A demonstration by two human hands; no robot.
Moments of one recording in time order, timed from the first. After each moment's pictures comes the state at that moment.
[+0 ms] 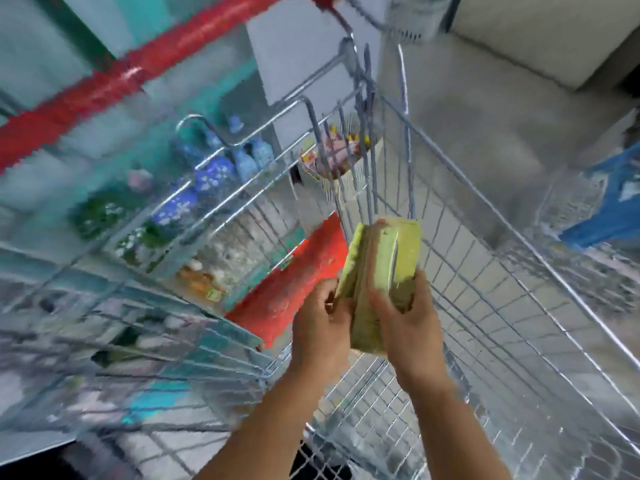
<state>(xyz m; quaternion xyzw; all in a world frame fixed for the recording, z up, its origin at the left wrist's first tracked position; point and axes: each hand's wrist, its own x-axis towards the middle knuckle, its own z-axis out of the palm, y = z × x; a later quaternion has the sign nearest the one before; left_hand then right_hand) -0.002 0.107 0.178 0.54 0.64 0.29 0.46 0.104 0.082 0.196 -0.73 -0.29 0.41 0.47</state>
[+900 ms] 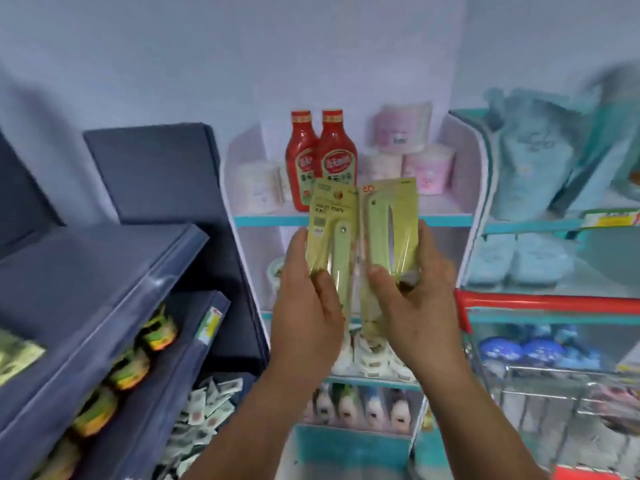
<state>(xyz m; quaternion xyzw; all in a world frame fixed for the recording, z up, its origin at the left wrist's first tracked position) -0.389 -0.084 0.489 0.42 0.72 0.54 -0.07 -0.297 -0.002 0.489 -0.31 -0.72 0.41 0.47</state>
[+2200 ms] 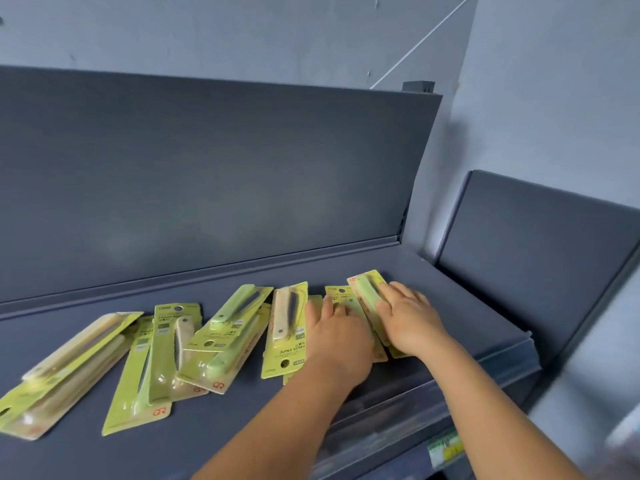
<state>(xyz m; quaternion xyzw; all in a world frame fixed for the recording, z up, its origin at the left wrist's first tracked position) -0.646 -0.247 0.500 -0.04 1.00 0.01 0.00 -0.717 -0.138 0.492 0.14 -0.98 0.17 -0.01</state>
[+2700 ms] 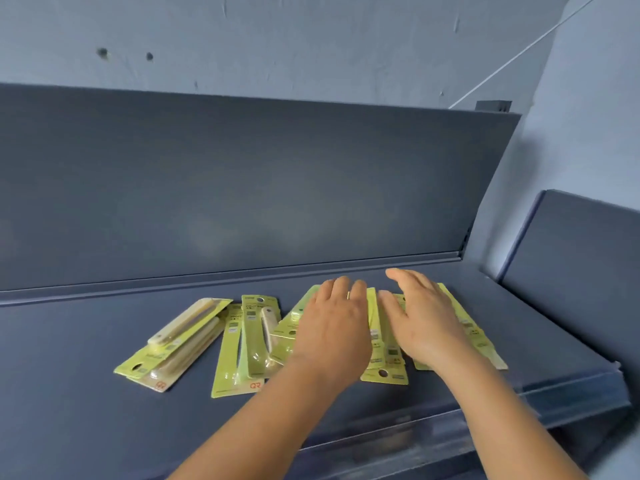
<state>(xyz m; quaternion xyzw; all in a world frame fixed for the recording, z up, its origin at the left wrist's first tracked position) -0.581 -0.333 0.527 -0.03 0.98 0.06 -0.21 -0.645 -0.216 0.534 0.23 -0.94 0.24 0.10</state>
